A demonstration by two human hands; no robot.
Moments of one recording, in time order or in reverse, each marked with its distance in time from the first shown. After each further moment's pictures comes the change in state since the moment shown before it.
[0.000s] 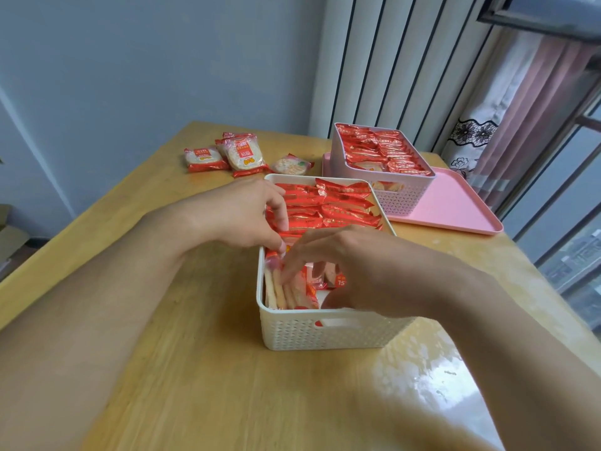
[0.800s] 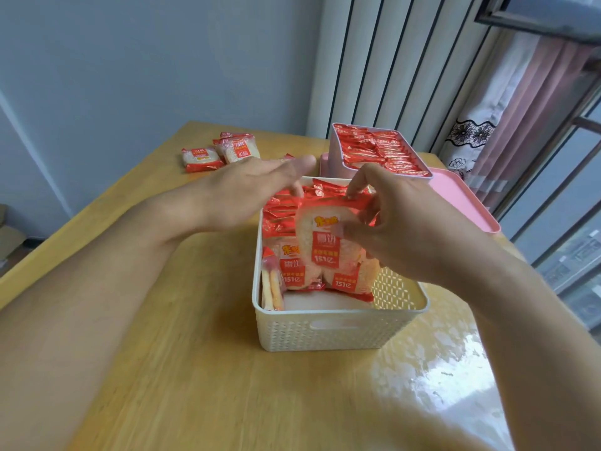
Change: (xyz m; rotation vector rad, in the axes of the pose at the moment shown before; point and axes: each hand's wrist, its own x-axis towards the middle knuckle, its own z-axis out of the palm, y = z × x) left_hand -0.002 0.006 -0.013 -0.375 0.081 0.140; right_hand -0.015 0.010 -0.026 0.091 0.419 0.379
